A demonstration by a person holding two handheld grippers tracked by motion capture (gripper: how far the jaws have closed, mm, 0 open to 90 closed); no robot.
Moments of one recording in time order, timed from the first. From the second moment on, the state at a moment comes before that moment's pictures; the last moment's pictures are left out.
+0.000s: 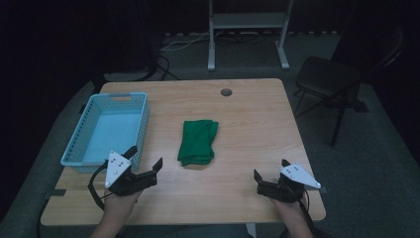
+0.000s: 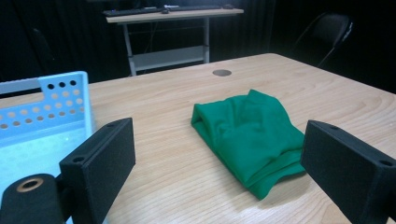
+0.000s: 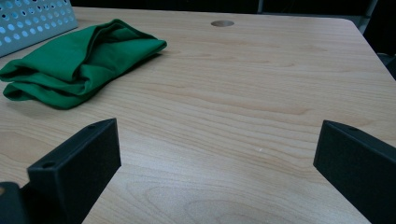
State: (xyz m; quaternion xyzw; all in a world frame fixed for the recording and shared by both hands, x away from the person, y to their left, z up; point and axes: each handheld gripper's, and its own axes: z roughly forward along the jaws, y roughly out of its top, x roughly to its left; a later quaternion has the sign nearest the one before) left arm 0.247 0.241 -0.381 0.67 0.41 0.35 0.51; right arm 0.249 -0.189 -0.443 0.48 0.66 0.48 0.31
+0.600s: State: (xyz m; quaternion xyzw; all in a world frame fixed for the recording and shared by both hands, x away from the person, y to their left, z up) left arm 0.239 0.262 -0.388 0.66 0.43 0.36 0.50; right arm 0.249 -0.188 -0.443 0.48 0.67 0.48 0.31
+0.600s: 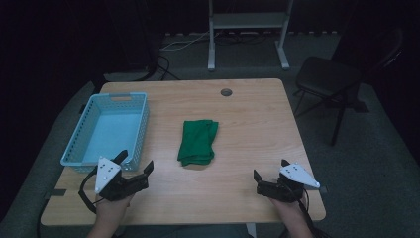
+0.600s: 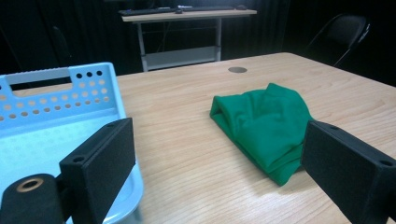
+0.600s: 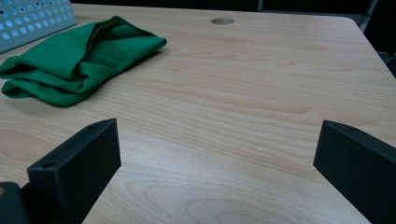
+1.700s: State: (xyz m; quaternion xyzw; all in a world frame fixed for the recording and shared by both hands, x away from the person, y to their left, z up) left arm 0.221 0.303 -0.397 0.64 0.45 0.38 0.49; right arm 0.249 -0.187 -0.443 0.48 0.67 0.47 0.31
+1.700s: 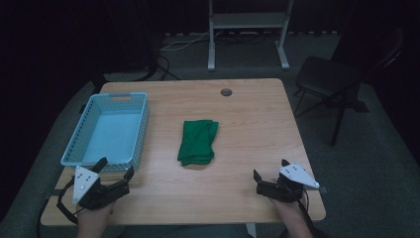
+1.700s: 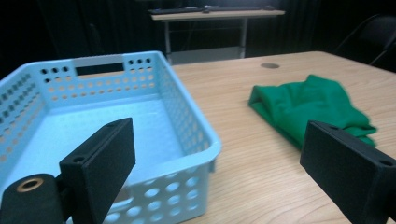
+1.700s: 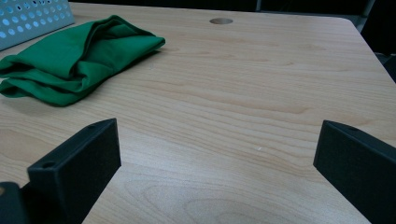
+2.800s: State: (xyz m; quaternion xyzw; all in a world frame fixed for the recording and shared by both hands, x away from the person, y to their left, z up) left arm 0.213 0.342 -0.429 0.62 0.51 0.39 0.44; right arm 0.249 -0.186 -0.443 0.48 0.67 0.47 0.31
